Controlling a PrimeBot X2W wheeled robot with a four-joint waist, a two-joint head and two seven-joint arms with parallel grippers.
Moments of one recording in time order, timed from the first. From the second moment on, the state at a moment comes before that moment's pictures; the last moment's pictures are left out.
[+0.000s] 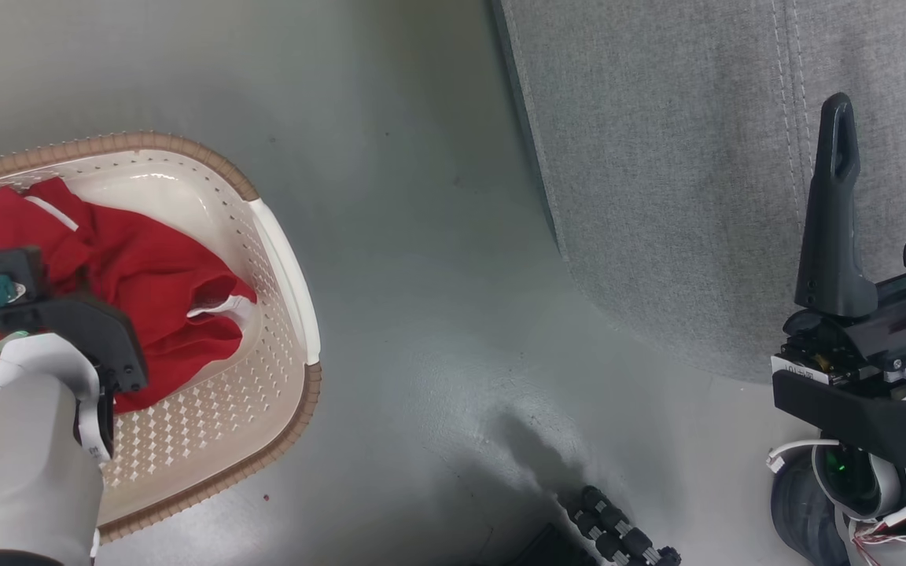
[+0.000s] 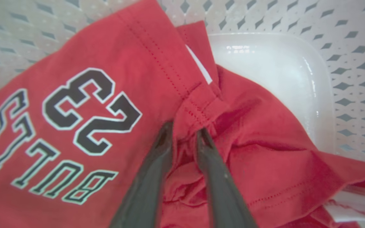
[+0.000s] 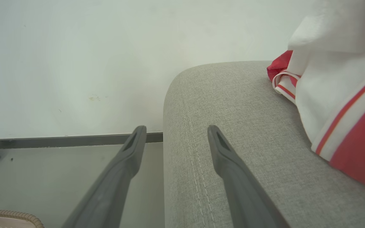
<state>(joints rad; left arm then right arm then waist) -0.83 0.25 -0.16 1.01 -0.38 0.12 -0.04 -0.44 -0.20 0.20 -0.33 0.34 -0.03 -0.23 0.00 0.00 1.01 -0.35</state>
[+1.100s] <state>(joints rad) -0.76 0.09 -0.15 1.10 -0.39 0.08 -0.23 -0.50 -0.20 0.24 -0.14 0.31 0.03 -0.25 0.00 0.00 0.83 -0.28</state>
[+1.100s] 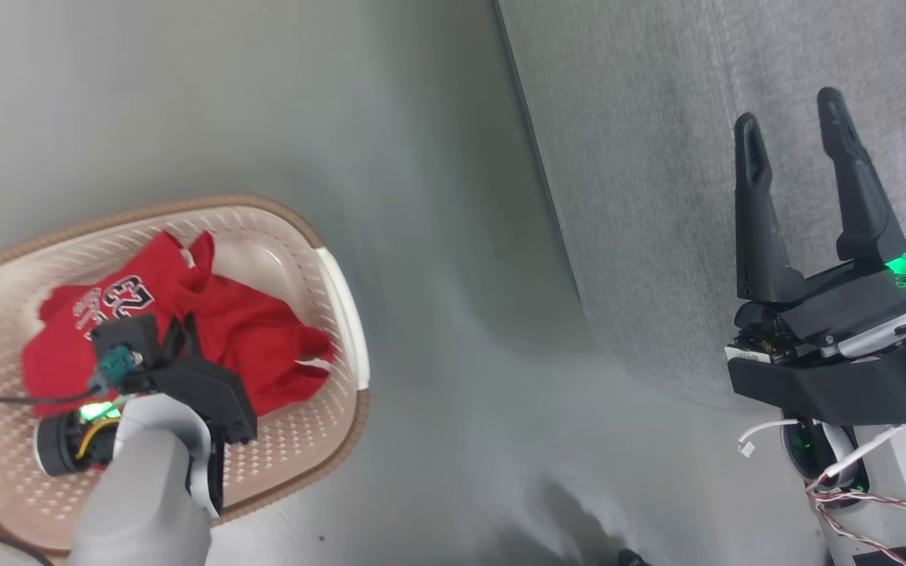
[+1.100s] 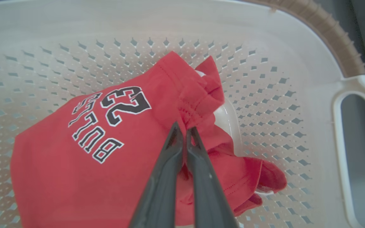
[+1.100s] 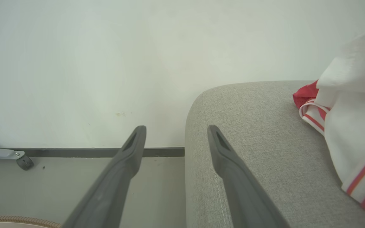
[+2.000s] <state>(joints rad) -0.55 0.05 -0.21 0.79 -0.36 -0.05 -0.25 -0.37 -0.24 0.25 0.11 0.32 0.05 -0.25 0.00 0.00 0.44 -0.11</state>
